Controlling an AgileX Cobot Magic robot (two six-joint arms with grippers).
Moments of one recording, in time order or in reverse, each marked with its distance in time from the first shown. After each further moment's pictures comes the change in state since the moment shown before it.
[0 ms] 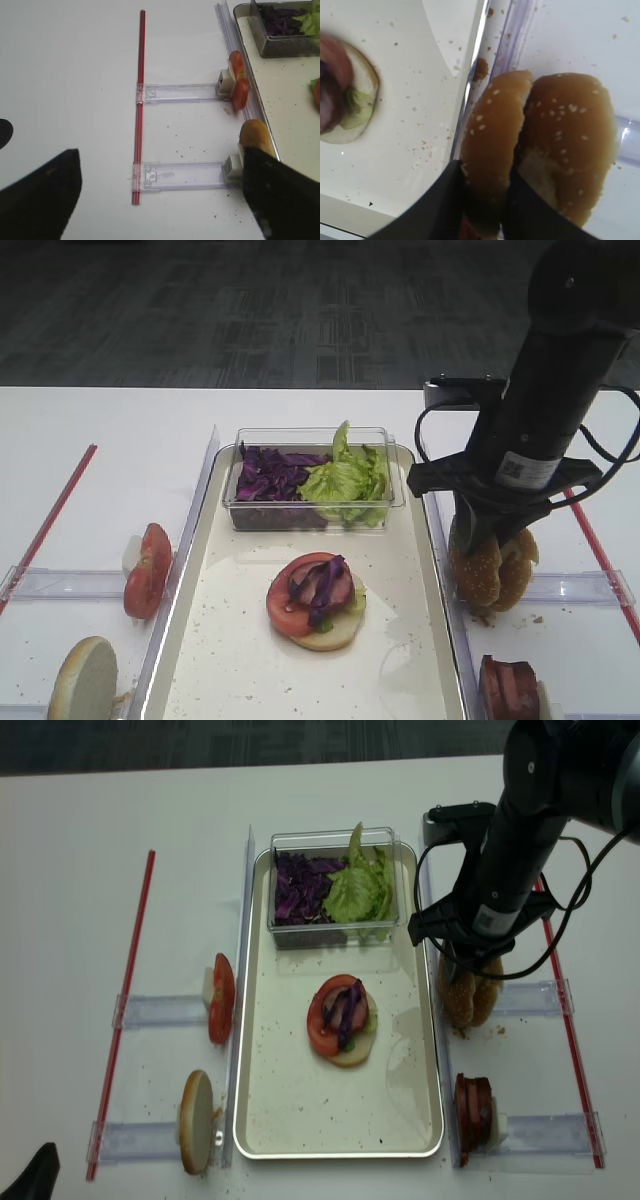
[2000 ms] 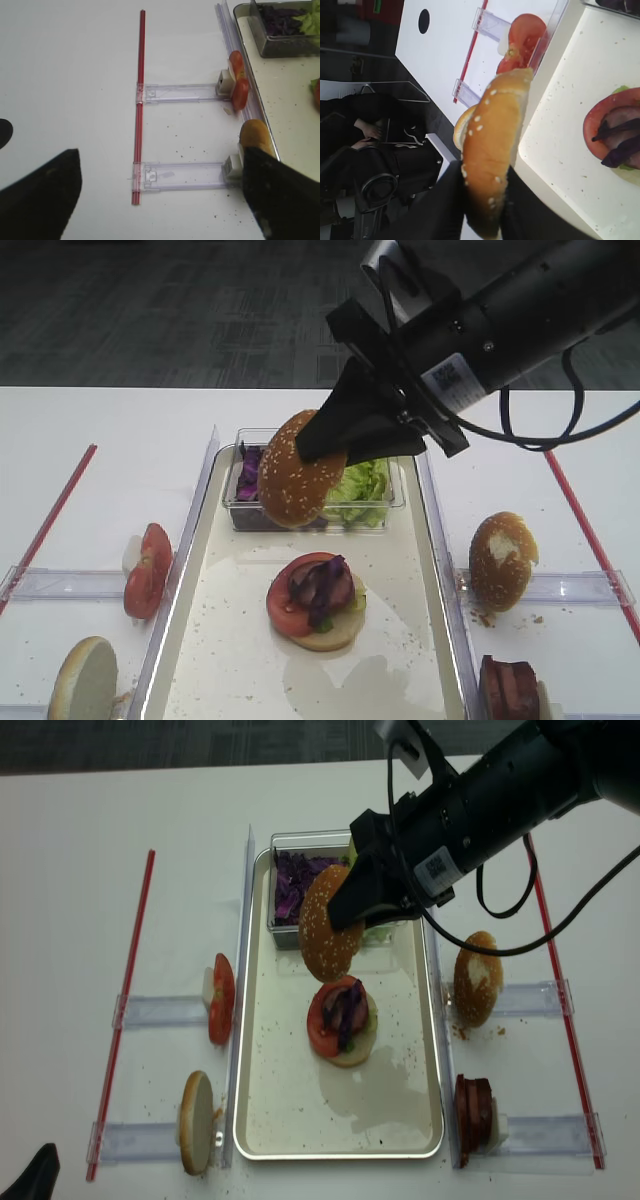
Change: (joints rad) left arm 0.000 0.000 0.000 0.000 0.000 0.000; right arm 0.000 -0.111 0.000 0.844 0.089 -0.497
